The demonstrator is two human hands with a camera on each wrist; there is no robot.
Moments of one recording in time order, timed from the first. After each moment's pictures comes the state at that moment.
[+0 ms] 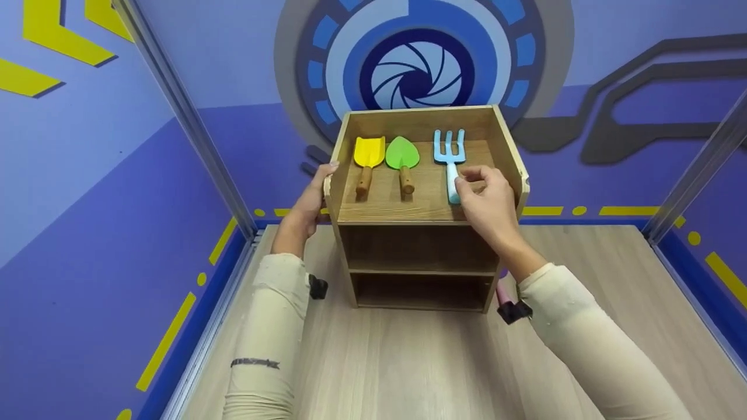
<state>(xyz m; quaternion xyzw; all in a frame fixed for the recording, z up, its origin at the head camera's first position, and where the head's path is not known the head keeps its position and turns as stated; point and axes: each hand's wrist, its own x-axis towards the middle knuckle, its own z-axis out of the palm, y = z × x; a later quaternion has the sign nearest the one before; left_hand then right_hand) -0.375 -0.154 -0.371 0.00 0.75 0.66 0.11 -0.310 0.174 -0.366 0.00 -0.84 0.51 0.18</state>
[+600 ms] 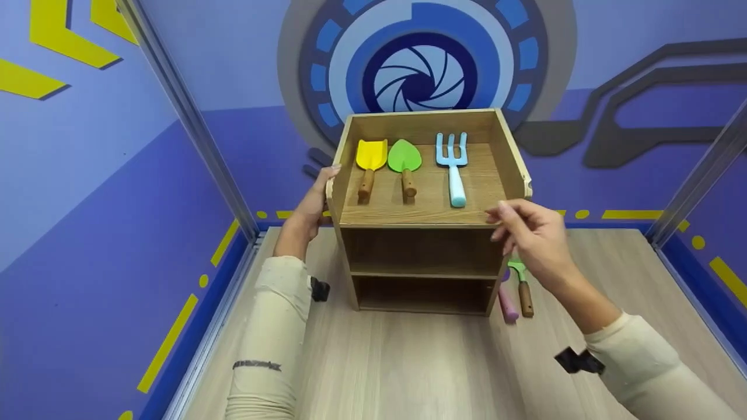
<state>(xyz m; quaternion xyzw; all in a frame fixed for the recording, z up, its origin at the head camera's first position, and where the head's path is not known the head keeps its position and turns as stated) -0.377 -0.156 -0.373 0.00 0.74 0.66 0.11 -0.246 0.217 -0.374 0.15 -0.72 0.65 0.20</state>
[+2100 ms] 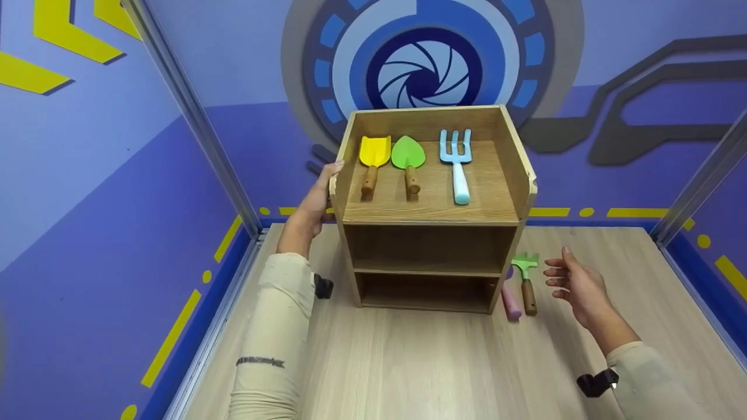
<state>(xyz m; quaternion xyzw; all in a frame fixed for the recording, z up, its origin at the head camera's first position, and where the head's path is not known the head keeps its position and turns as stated) -0.377 -0.154 -0.375 0.00 0.75 0.65 0.11 -0.257 0.352 -0.535 -0.12 -0.68 0.72 -0.04</state>
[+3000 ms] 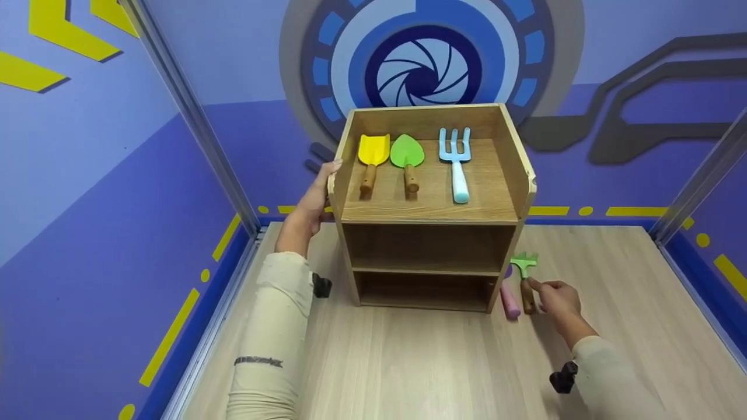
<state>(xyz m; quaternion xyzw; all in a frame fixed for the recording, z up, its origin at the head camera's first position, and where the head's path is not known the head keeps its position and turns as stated) -0.376 -0.154 -0.376 0.00 0.74 0.66 0.11 -0.275 0.331 -0.603 -0.28 -0.80 0.53 -0.06</state>
